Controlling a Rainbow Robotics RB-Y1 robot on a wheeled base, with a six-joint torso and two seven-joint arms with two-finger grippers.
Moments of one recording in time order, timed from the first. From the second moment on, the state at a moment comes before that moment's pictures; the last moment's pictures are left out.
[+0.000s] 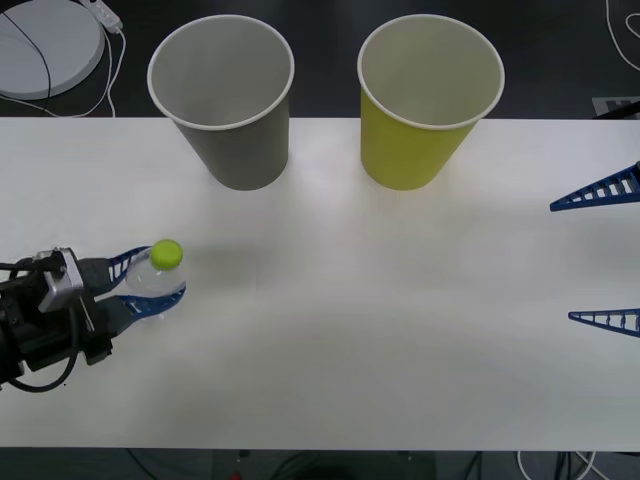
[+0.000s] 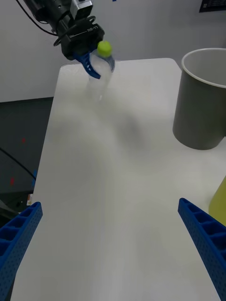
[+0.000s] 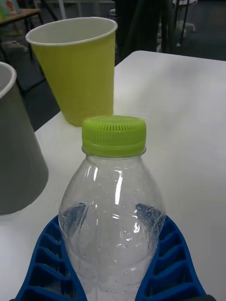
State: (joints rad) right arm 0.22 -1.35 -0.26 -1.91 0.75 -1.21 0.07; left arm 0.38 0.91 0.07 -2.10 -1.14 -0.68 -0.04
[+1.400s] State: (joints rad) right arm 0.22 -1.35 -0.26 -1.91 0.75 -1.21 0.07; left arm 0.33 0.93 0.40 -2.11 -1.37 -0.84 0.47
